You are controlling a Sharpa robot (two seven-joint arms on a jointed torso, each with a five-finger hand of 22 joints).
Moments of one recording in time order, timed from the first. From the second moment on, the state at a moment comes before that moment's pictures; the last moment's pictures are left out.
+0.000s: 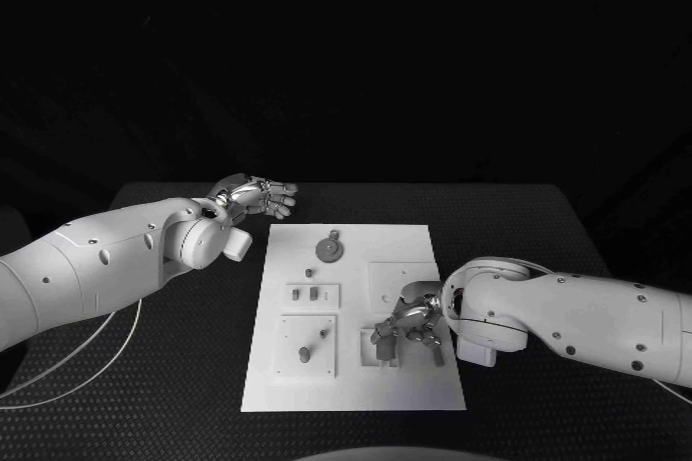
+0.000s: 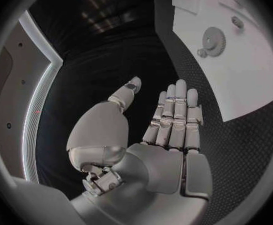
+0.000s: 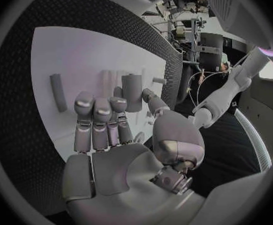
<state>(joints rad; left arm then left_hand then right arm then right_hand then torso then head) 1.26 -0.69 -0.13 1.10 -0.19 -0.15 0.15 0.97 -0.09 0.44 -0.22 0.12 0.83 0.18 0.25 0.53 1.11 0.14 0.07 0.22 0.94 0.09 0.57 0.47 0.04 0.65 0.00 0.65 1.22 1.18 -0.75 -0.18 1.64 -0.91 0.06 -0.59 0.70 0.02 0.38 -0.21 0.33 1.00 0.08 0.28 0.57 1.12 -0.02 1.15 0.96 1.19 -0.12 1.28 1.04 0.19 1.11 -0.06 1.12 1.30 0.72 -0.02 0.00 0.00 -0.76</state>
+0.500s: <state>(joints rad) 1.26 -0.69 -0.13 1.10 -0.19 -0.15 0.15 0.97 -0.09 0.44 -0.22 0.12 0.83 0.18 0.25 0.53 1.11 0.14 0.07 0.22 0.94 0.09 0.57 0.48 0.04 0.65 0.00 0.65 1.22 1.18 -0.72 -0.20 1.62 -0.90 0.07 -0.59 0.70 0.03 0.38 -0.21 0.32 1.01 0.08 0.28 0.57 1.12 -0.02 1.15 0.96 1.19 -0.12 1.28 1.05 0.19 1.11 -0.06 1.12 1.30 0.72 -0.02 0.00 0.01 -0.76</state>
